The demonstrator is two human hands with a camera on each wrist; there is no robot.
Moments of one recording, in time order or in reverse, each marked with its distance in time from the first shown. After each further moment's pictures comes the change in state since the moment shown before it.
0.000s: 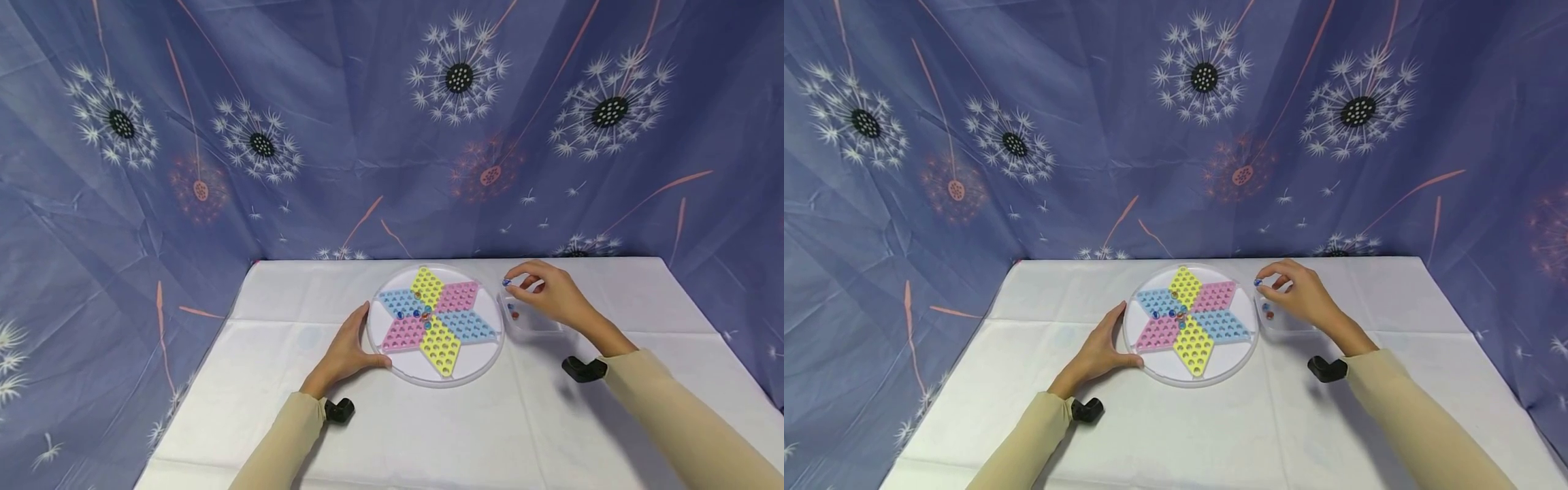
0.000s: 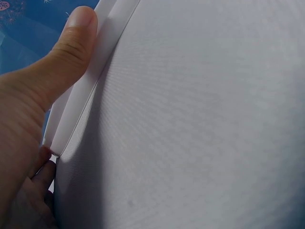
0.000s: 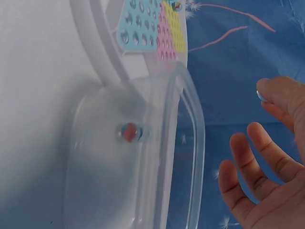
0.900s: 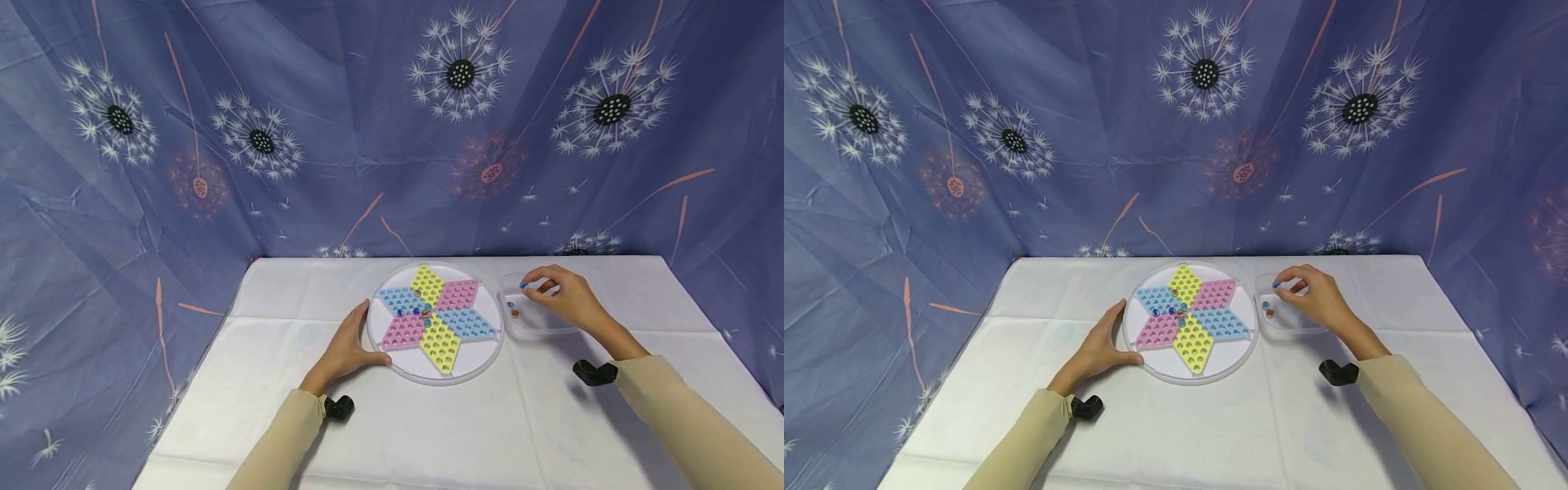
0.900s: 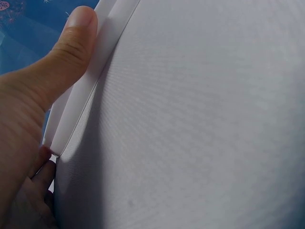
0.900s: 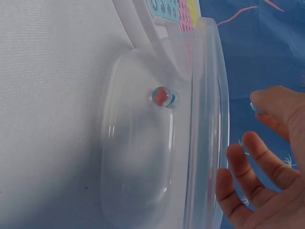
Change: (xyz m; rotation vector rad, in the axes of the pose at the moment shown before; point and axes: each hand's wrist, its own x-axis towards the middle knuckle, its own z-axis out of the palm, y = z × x) left_hand 0.000 -0.001 0.001 0.001 -0.015 -0.029; right_hand -0.016 0.027 -0.005 -0.015 0.011 0.086
